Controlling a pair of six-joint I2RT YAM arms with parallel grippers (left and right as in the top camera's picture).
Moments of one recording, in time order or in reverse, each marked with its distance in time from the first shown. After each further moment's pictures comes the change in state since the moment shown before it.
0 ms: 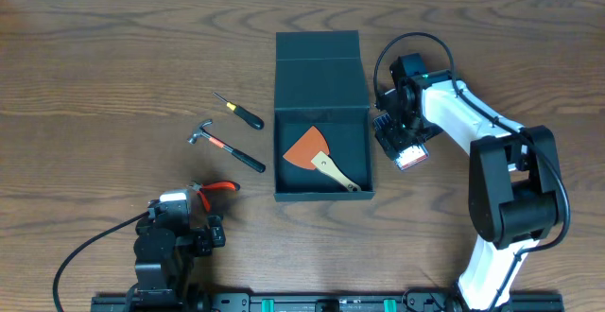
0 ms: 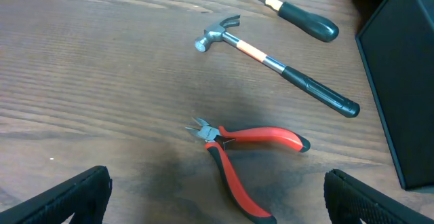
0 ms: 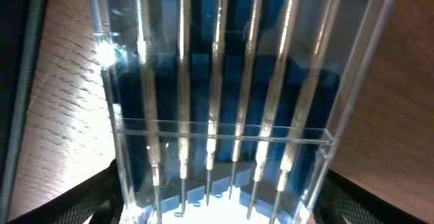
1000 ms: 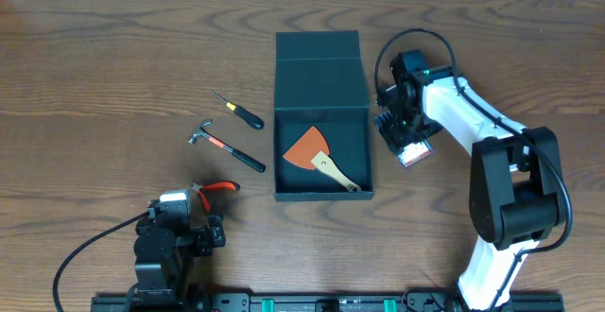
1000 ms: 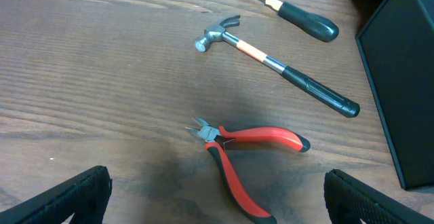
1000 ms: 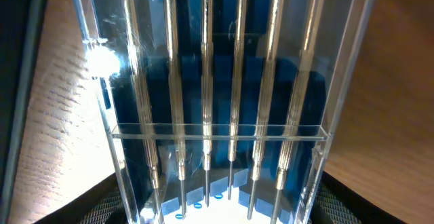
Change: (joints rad) left arm 0.000 0.000 0.000 0.000 0.000 0.000; right arm 0.000 -0.005 0.051 -0.051 0.035 0.007
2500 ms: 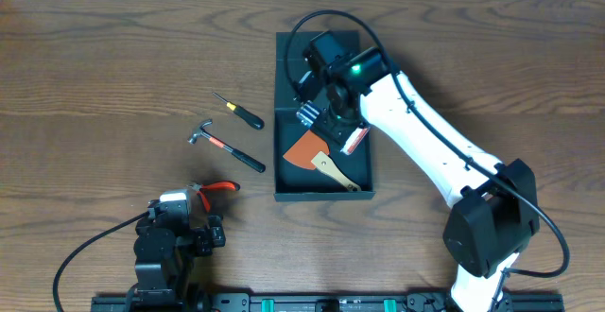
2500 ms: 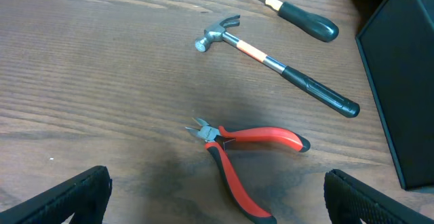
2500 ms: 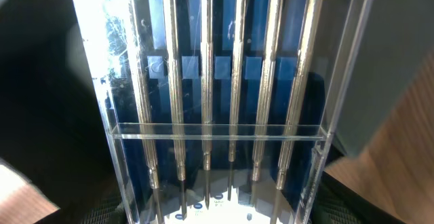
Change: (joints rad) left arm 0.000 0.000 0.000 0.000 0.000 0.000; right arm 0.373 -0.047 0.378 -0.268 -0.044 -0.063
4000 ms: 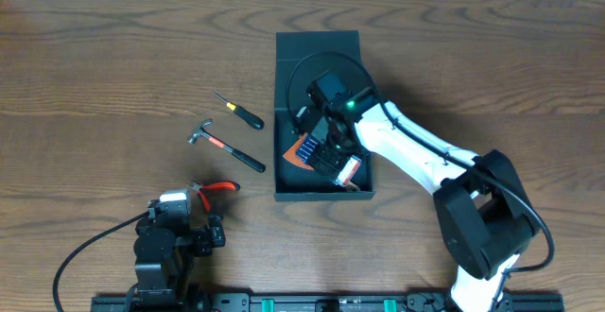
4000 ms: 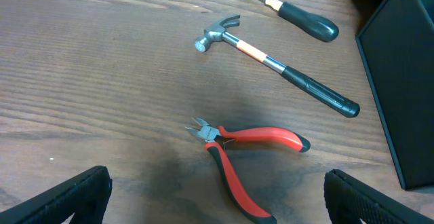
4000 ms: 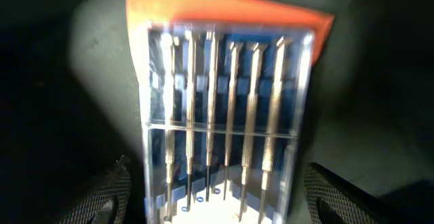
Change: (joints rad) left arm 0.000 0.000 0.000 0.000 0.000 0.000; right arm 0.008 -0.027 -0.337 0.330 -0.147 -0.032
